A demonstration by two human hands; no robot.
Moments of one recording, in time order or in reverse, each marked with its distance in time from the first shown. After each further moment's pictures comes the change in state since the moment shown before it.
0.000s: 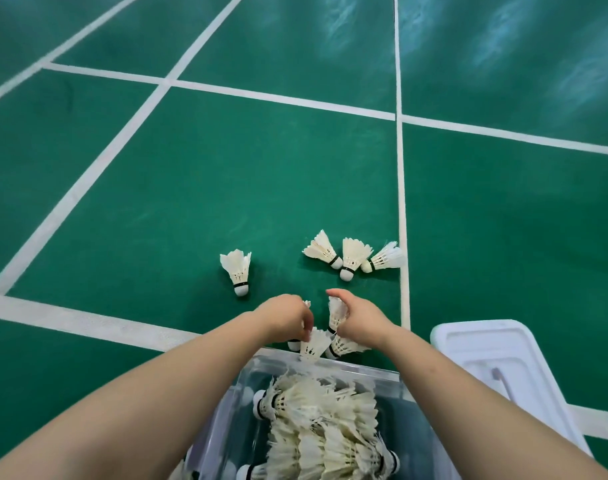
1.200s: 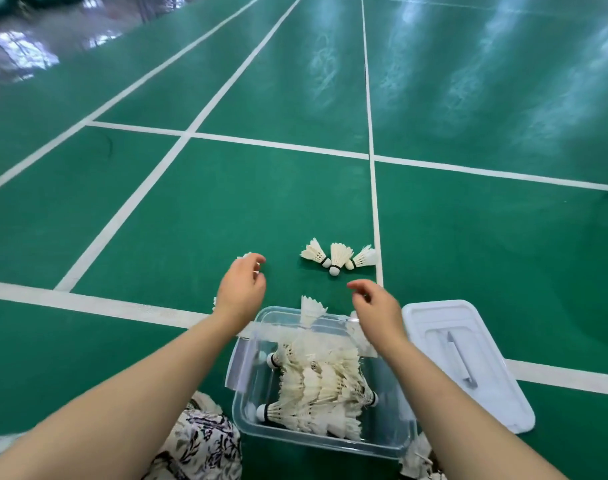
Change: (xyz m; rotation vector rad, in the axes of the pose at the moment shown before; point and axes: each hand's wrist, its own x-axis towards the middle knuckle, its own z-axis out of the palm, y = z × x) left_hand -0.155 0.016 -0.011 -0.471 0.909 -0.199; right_hand -0.152 -0.015 0.014 0.258 0.632 -0.147
